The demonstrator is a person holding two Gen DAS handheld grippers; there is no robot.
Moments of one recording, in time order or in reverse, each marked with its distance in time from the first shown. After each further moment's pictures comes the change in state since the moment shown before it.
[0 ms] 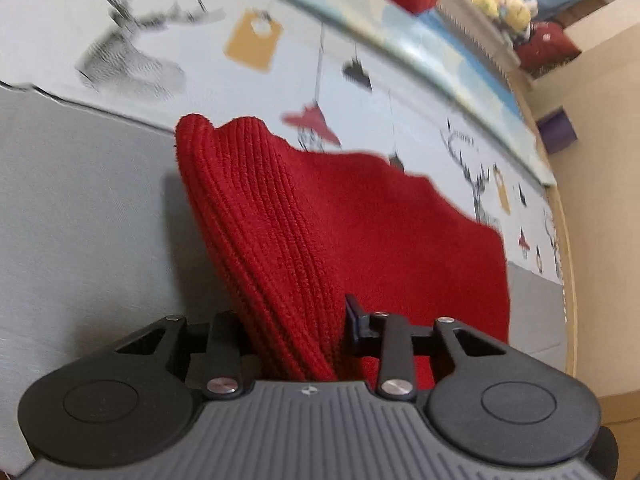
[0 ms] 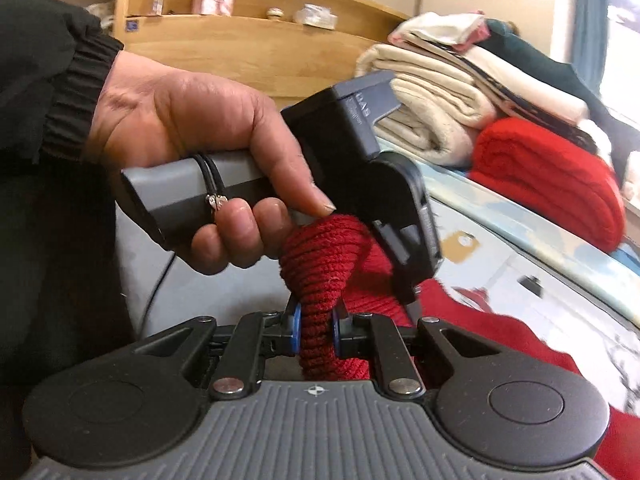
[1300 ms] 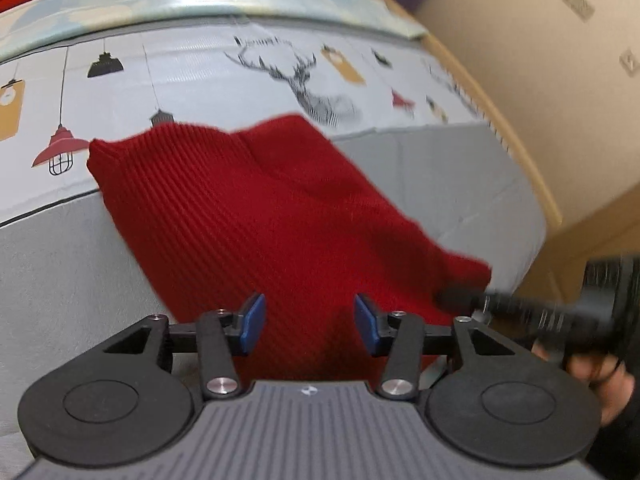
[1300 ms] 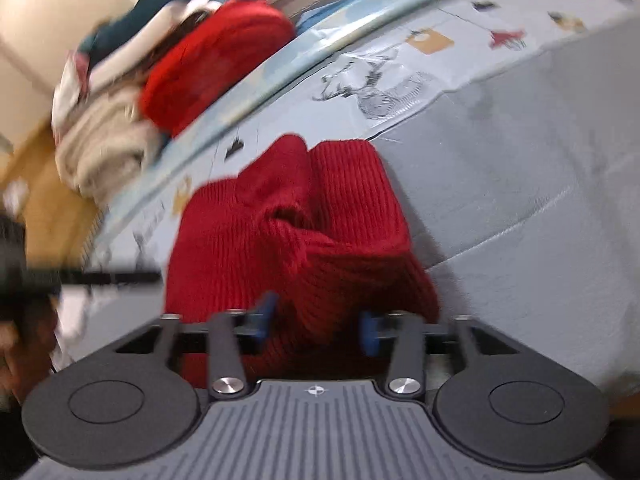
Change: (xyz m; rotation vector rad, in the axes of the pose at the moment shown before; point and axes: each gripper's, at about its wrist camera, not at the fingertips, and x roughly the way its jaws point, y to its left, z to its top) left arm 0.053 -0.181 -0.074 0.593 0.150 -0.123; right arm -0.171 -0.183 -0.181 1.213 0.057 -0.345
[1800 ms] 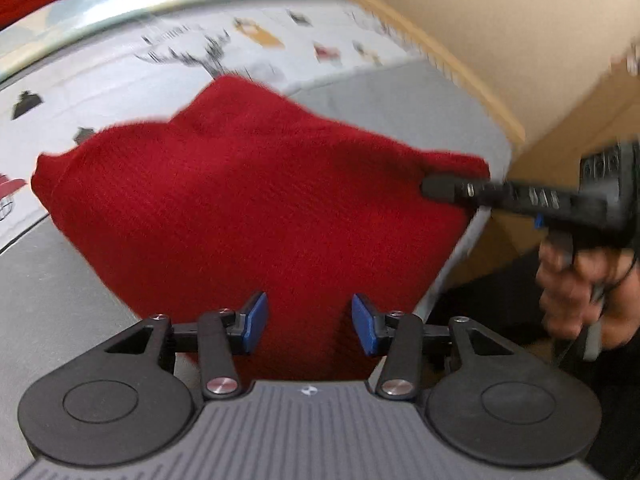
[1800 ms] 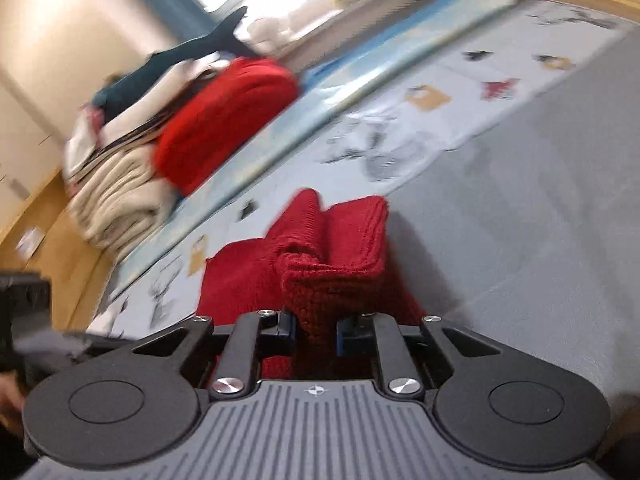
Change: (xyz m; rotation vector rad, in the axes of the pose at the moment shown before) left arm 0.018 -0.041 -0.028 0.294 0.100 -0.046; right arm -0.038 -0.001 0.002 0.014 -0.163 -0.014
